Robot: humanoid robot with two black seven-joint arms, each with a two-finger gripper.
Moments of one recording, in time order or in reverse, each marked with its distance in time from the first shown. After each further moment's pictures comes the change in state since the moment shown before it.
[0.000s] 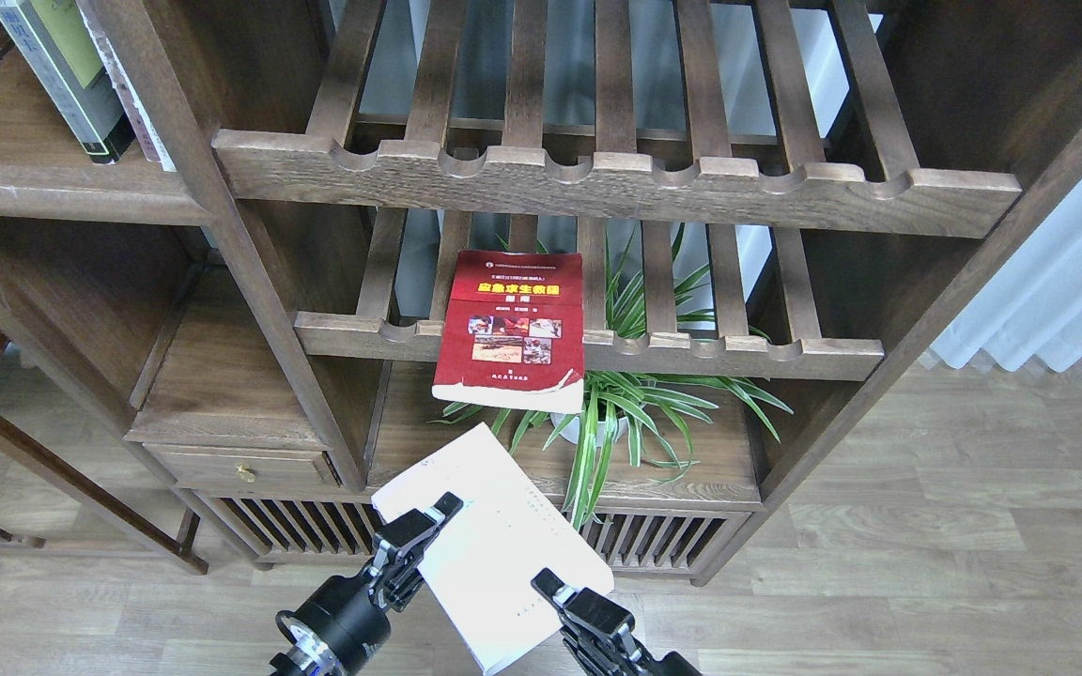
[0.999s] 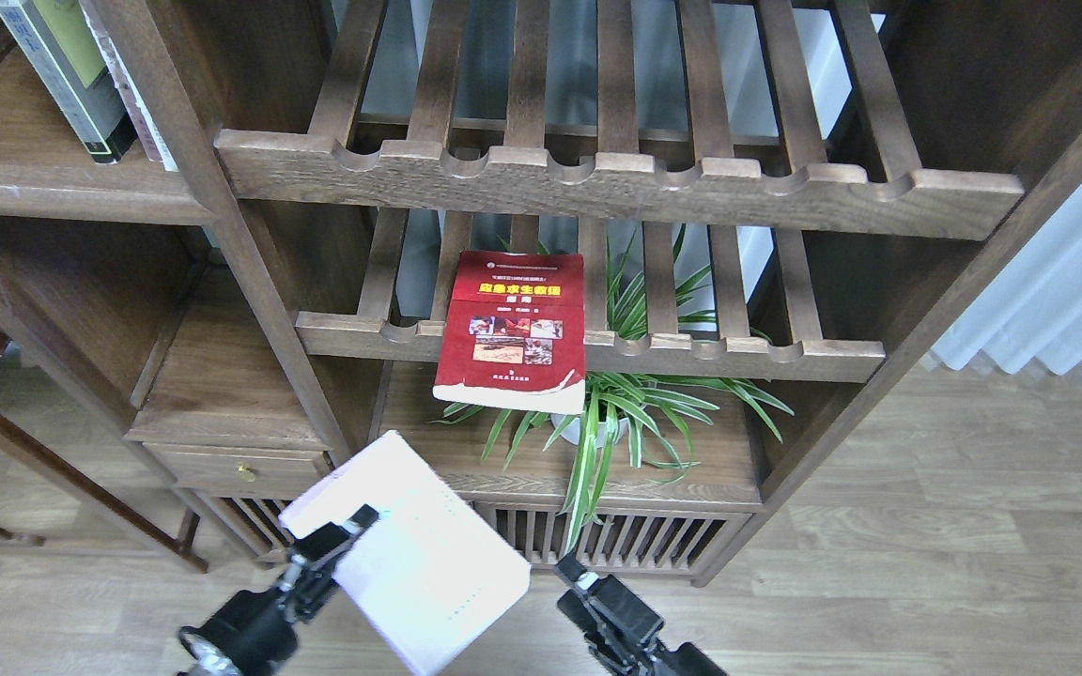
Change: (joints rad) left arm 0.170 0.293 -0.170 -0.201 0.006 0.000 -0.044; right arm 0.007 -0.029 0.016 -0.004 -0.015 0.000 -0.005
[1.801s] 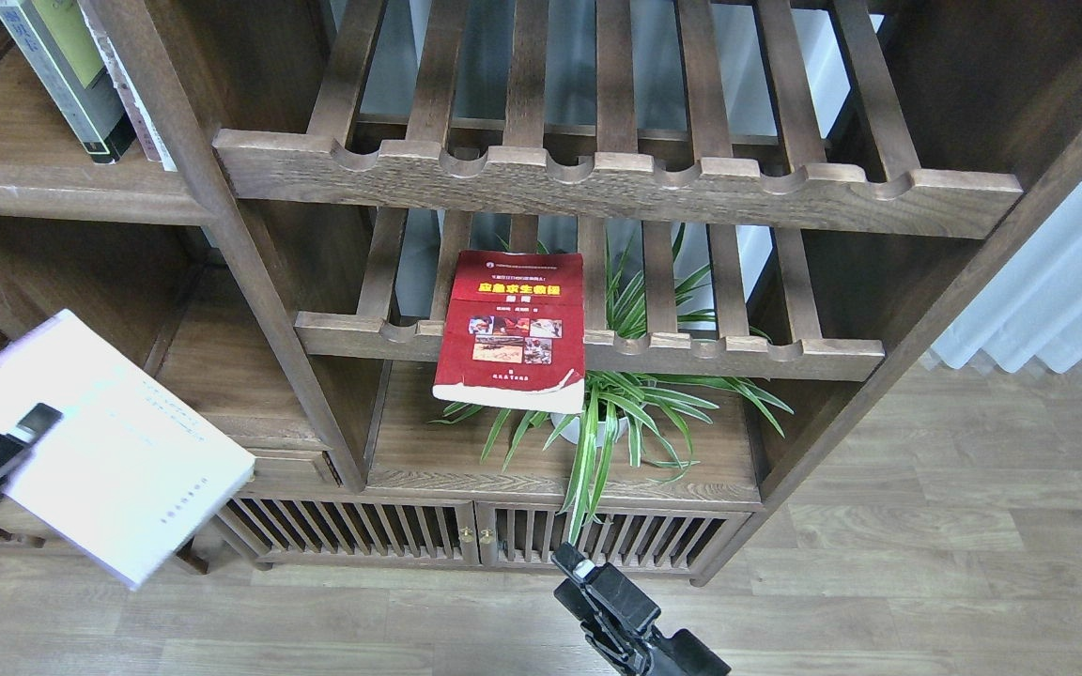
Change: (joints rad) left arm 0.182 0.351 -0.621 -0.206 -0.001 0.000 0.012; right arm 0.026 0.014 -0.001 -0.034 0.006 0.000 0.005
